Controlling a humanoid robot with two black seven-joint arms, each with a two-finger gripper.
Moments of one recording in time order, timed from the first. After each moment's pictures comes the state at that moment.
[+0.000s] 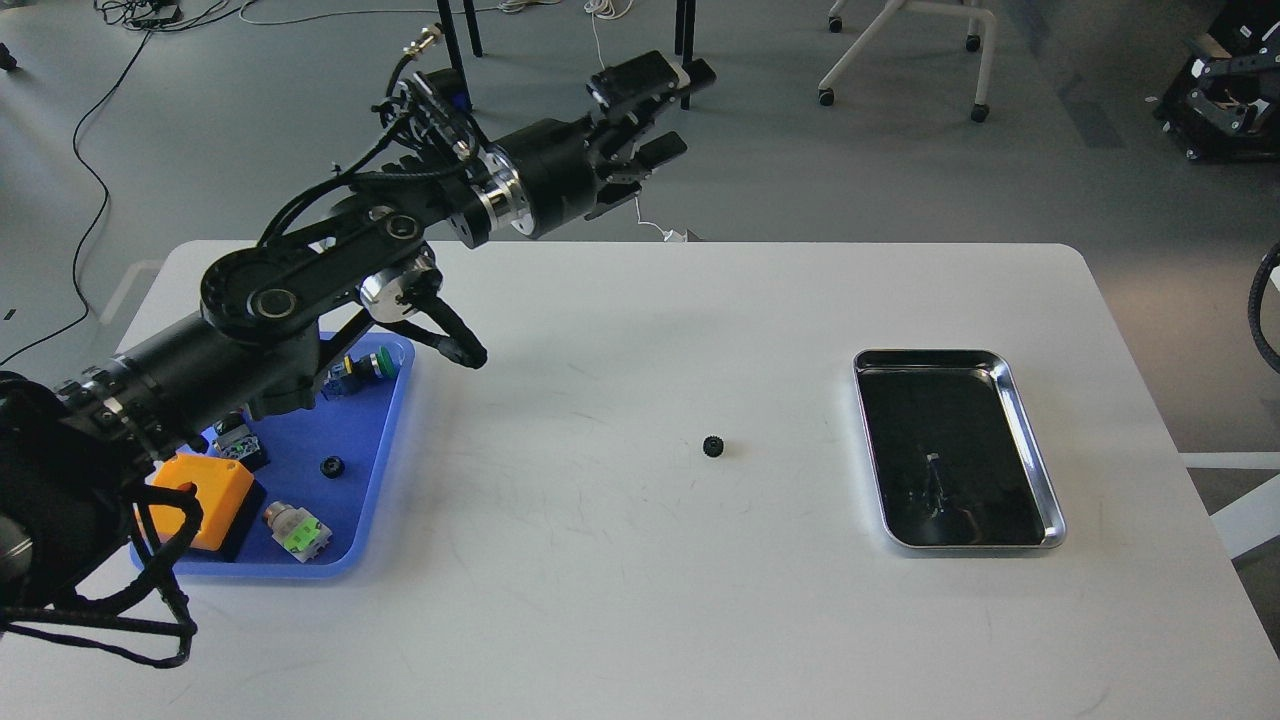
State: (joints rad) left arm -1.05 0.27 -0.54 -0.87 0.40 -0.35 -0.25; right arm 1.15 -0.71 0.36 0.55 0.02 0.49 0.16
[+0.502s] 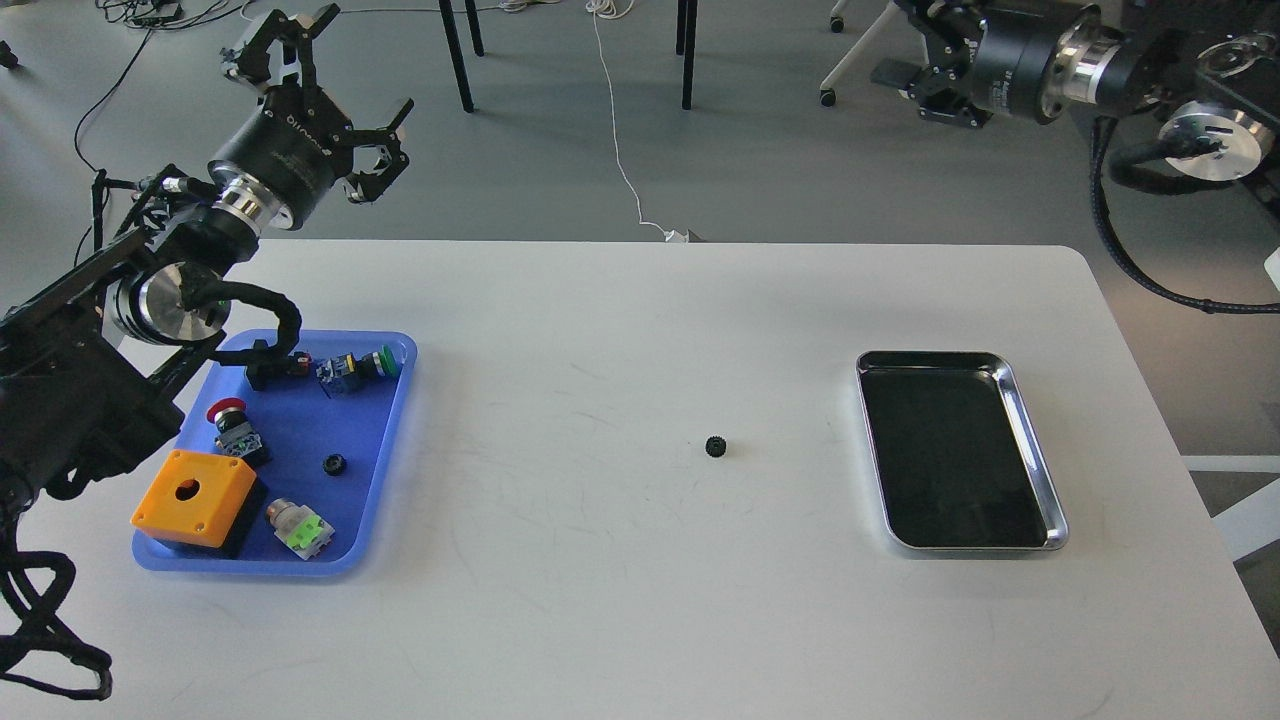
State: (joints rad) left arm -0.86 0.43 -0.72 -0.76 -0.04 -0.42 -0.26; right arm 1.44 -0.48 0.02 0.76 -0.45 0.49 0.16
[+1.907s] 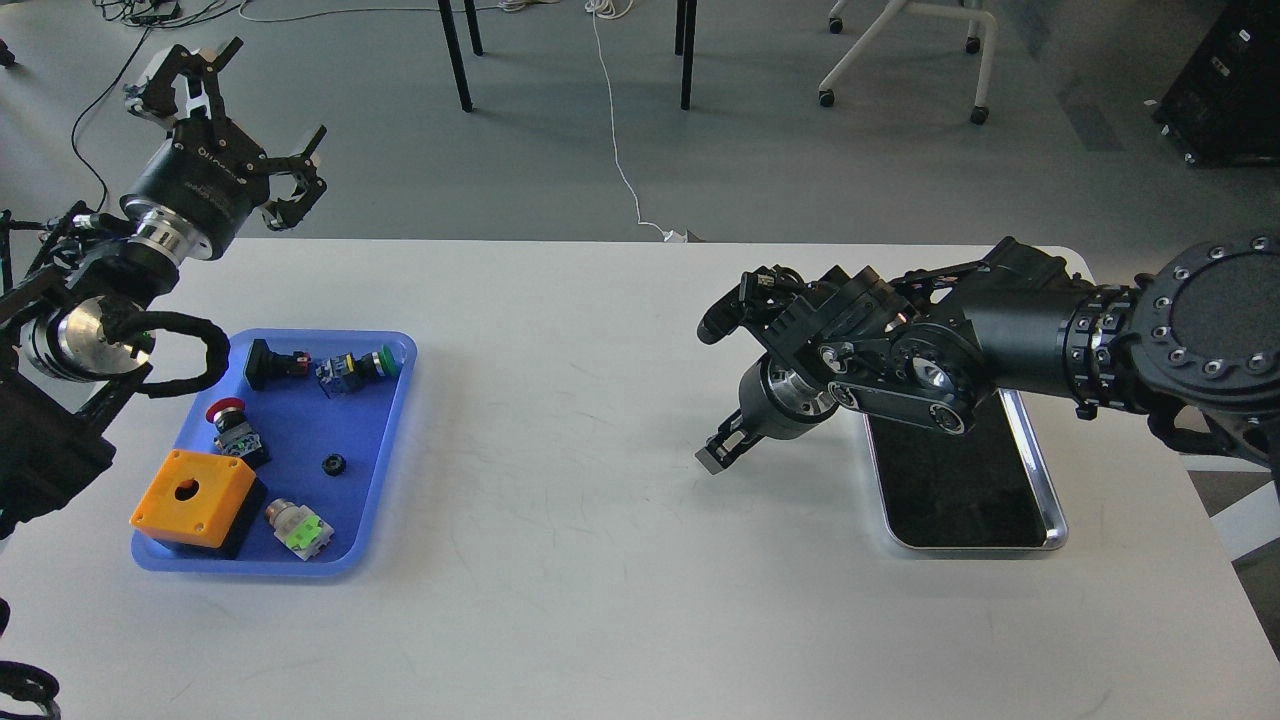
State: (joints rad) left arm -0.77 0.52 -0.77 -0.77 -0.04 -0.42 -0.26; right arm 1.45 0.00 -0.69 0.83 -1.09 0.49 0.21
